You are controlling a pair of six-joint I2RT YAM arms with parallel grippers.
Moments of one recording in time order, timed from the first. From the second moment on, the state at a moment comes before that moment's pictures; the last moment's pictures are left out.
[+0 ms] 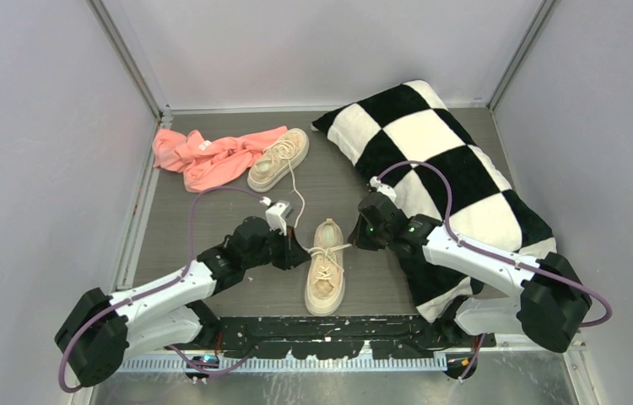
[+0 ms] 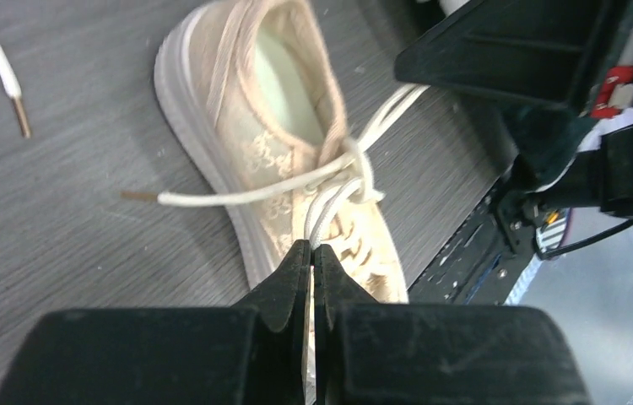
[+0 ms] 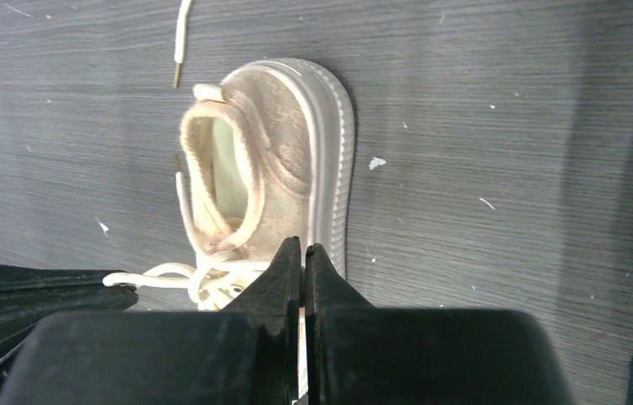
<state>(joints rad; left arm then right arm) -0.78 1.00 0.43 0.06 0.20 -0.58 0.81 1.25 0.78 -0.39 0.14 0.86</state>
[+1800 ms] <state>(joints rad) -0.78 1.05 0.27 0.17 0.19 -0.68 0.79 1.26 0.76 -0.43 0.16 0.85</state>
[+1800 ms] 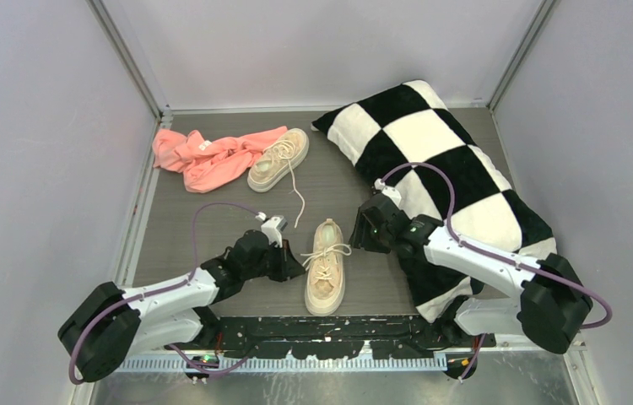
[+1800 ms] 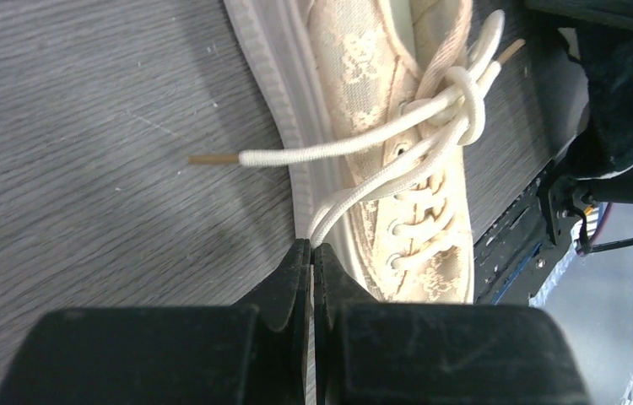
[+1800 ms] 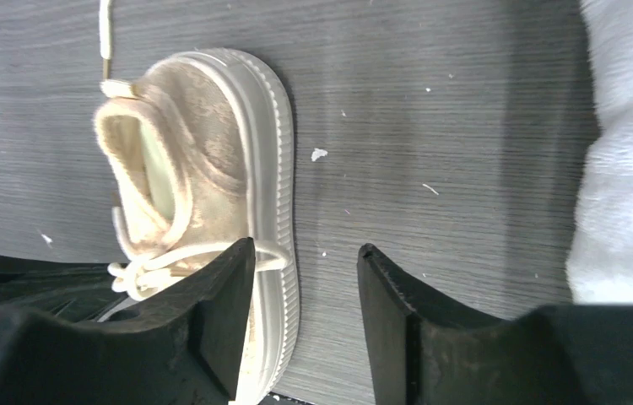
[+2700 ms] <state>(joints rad) -0.78 1.01 0.30 0.15 0.19 -0.68 0.80 1.25 0.72 -0.29 -0.05 1.14</state>
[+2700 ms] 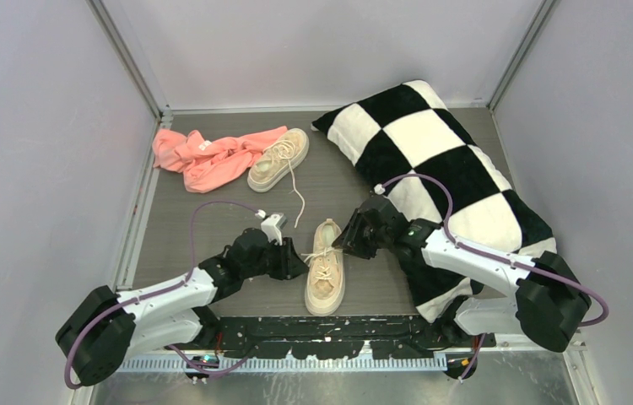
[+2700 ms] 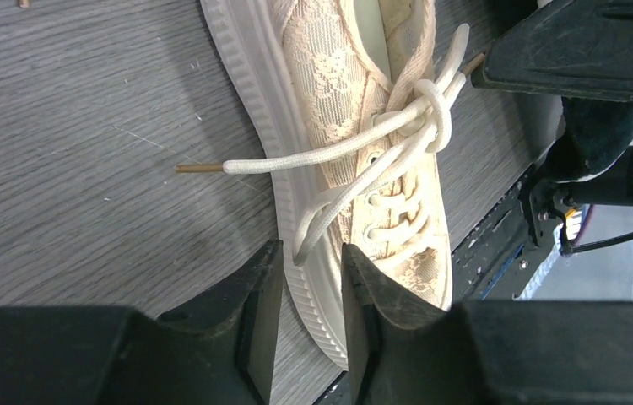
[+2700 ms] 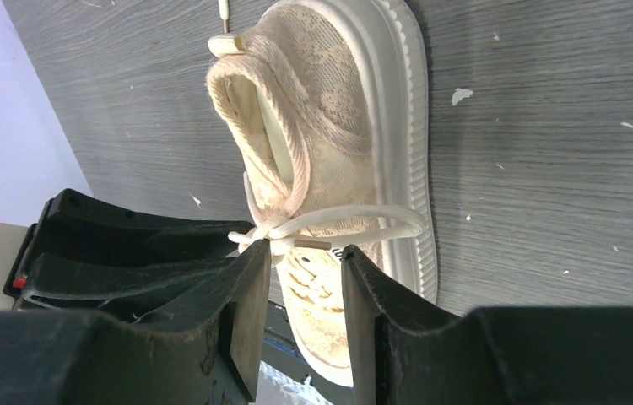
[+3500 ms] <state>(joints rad) -0.78 0.83 0.33 0.00 0.11 -0.66 0.80 1.29 0.72 -0.22 -0.05 1.17</state>
